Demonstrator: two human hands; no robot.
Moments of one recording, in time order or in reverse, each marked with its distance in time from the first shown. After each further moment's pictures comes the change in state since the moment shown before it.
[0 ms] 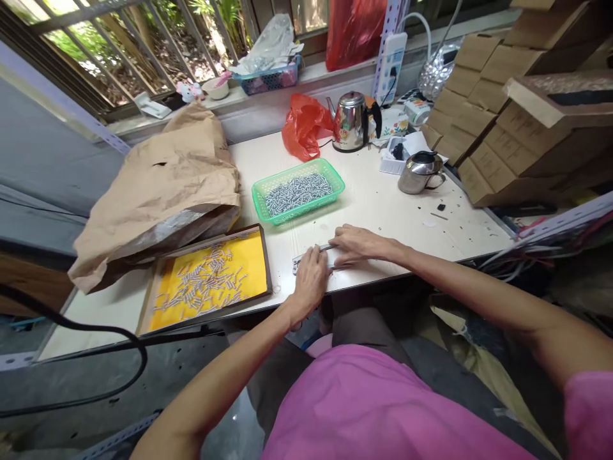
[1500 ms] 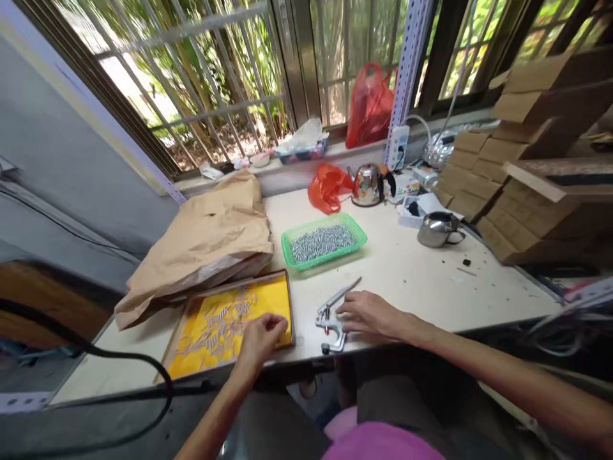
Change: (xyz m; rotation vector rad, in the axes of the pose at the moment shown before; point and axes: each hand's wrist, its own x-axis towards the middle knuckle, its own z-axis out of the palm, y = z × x) left_hand -0.081 -0.109 -0.070 -0.648 0.092 -0.716; right_hand 0.010 -0.056 0.007 0.196 0.204 -0.103
